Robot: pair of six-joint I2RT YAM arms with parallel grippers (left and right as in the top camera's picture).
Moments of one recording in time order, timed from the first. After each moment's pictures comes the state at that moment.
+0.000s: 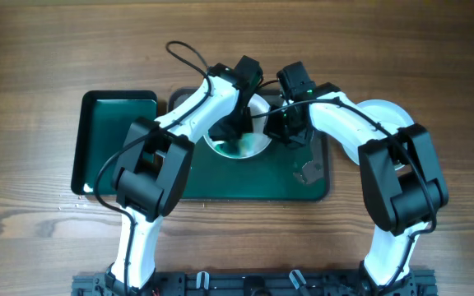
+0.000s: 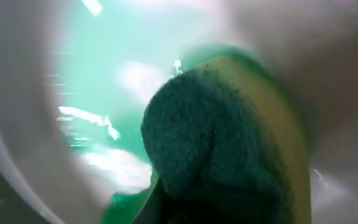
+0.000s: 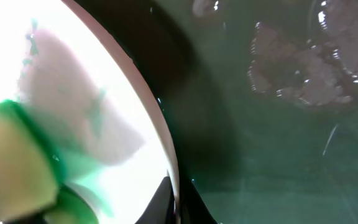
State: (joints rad) left arm -0.53 2.21 1.66 -1.08 -0.05 -0.68; right arm 0.38 2.01 1.28 -0.63 -0.28 0.68
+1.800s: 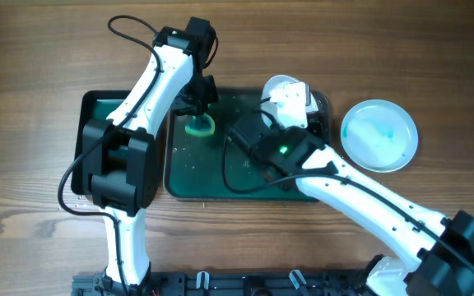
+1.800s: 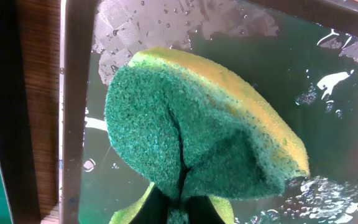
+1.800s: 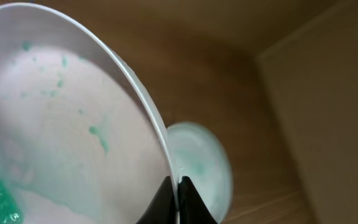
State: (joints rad) left arm -0.32 2.16 1.85 -1.27 0.02 -0.54; right arm 0.84 1.59 1.26 -1.03 1.11 0.60
